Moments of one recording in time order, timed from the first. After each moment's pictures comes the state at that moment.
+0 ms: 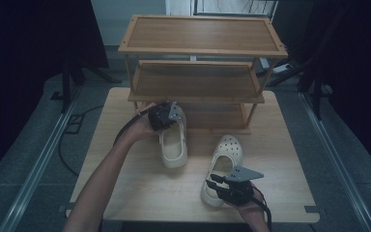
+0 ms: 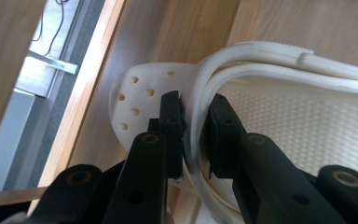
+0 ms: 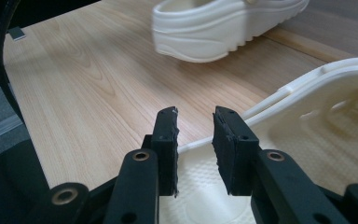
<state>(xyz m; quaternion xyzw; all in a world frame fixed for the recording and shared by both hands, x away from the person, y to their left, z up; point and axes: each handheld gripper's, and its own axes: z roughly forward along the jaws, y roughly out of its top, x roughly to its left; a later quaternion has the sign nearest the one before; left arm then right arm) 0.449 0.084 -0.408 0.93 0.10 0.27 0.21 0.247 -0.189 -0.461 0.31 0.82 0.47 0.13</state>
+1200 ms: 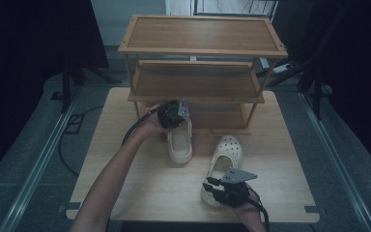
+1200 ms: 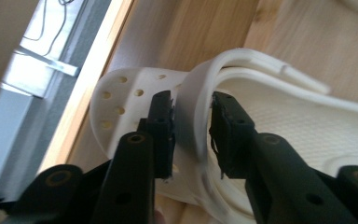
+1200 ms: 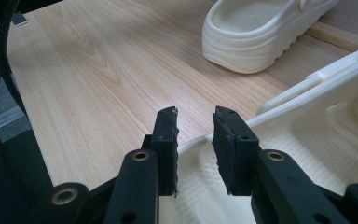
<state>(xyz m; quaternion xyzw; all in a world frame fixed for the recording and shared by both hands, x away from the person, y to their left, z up) 0.461 0.065 -0.414 0.93 0.12 0.26 0.24 0.247 -0.180 -0.471 0.30 0.83 0.46 0.11</state>
